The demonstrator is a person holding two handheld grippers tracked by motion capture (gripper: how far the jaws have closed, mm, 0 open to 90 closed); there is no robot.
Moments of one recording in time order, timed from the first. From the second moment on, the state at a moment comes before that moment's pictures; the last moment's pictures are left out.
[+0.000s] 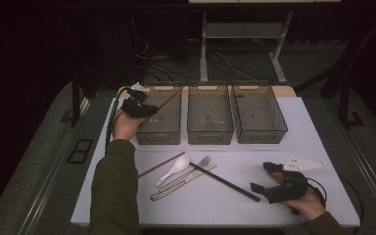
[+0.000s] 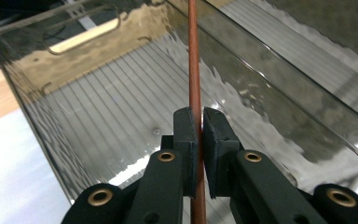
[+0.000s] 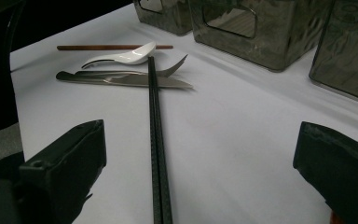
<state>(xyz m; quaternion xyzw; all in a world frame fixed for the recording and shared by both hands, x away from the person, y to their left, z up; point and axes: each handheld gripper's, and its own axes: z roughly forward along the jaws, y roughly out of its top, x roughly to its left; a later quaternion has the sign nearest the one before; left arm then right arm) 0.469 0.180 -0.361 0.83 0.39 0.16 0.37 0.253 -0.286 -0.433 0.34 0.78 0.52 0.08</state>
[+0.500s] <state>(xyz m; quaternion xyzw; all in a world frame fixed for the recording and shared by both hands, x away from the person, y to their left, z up) 0.476 0.174 -0.379 0.83 0.42 0.15 0.34 0.253 -0.286 -0.433 0.34 0.78 0.51 0.08</state>
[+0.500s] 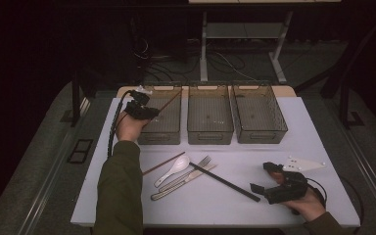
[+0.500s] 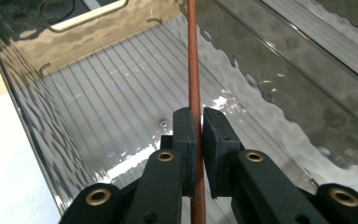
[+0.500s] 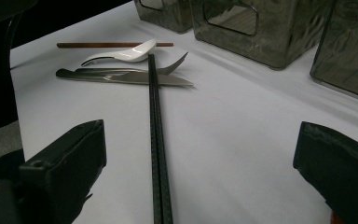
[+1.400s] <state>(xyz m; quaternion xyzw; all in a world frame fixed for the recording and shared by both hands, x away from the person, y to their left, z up) 0.438 0.186 -0.350 0.82 0.37 0.13 0.42 0.254 -0.285 -0.434 0.35 0.79 0.51 0.08</state>
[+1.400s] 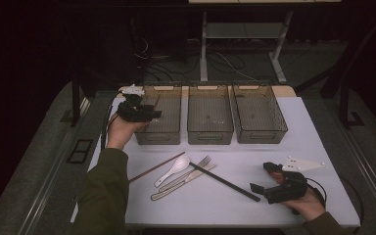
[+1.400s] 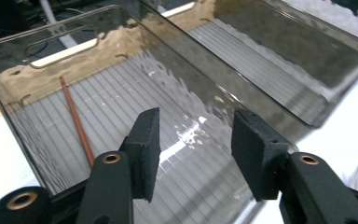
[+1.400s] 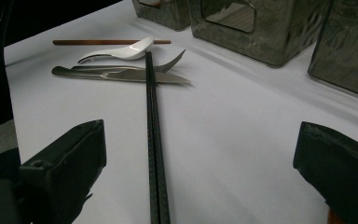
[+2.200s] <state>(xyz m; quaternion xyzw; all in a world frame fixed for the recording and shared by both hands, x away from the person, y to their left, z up) 0.377 0.182 -0.361 0.84 0.29 0.12 0.43 0.254 -0.286 -0.435 0.35 0.78 0.50 0.09</state>
